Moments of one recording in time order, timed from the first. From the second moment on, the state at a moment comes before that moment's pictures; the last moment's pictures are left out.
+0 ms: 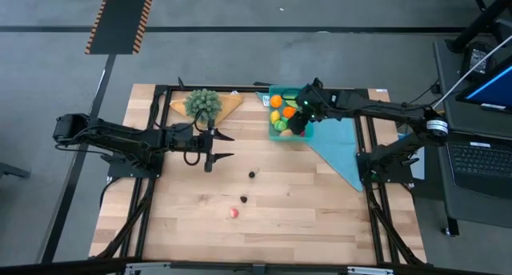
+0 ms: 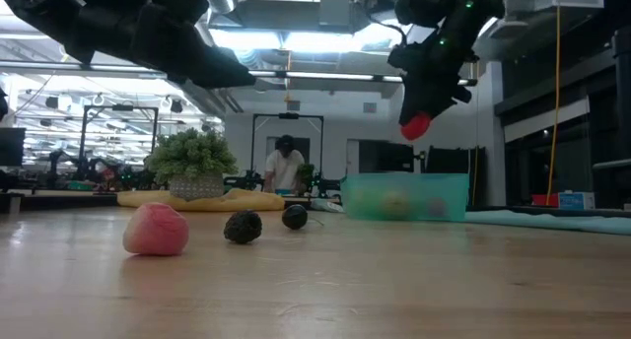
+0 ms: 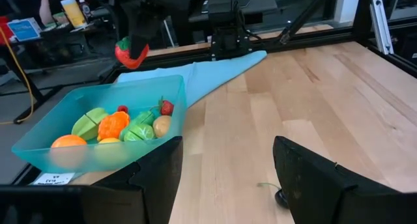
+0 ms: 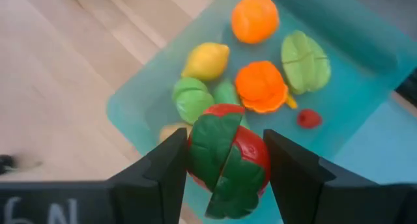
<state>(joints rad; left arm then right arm) 0.07 1.04 0.37 0.44 -0.01 0.16 -0.38 1.42 1.12 -0.71 0.18 0.40</state>
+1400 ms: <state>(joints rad) 0.07 1.04 0.37 0.44 -0.01 0.16 -0.77 1.78 1.21 -0.48 0.10 0.09</state>
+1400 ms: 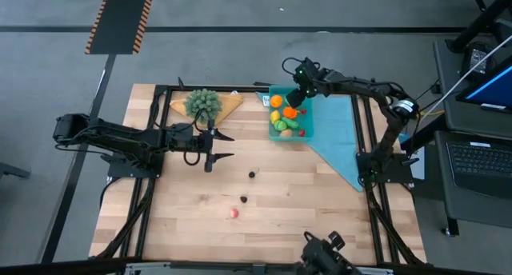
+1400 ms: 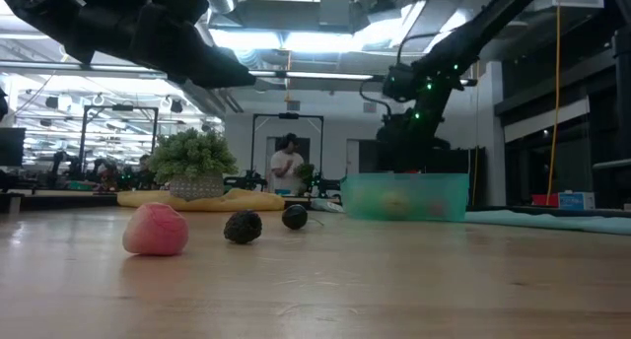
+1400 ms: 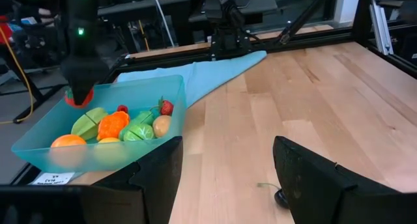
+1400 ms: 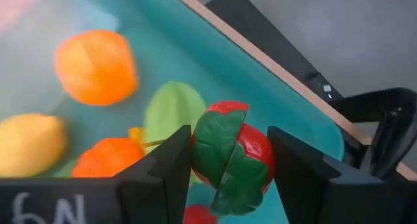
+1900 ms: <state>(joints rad) 0.07 1.04 0.37 0.44 -0.01 0.17 -0.80 1.81 1.21 -0.44 0.08 0.07</state>
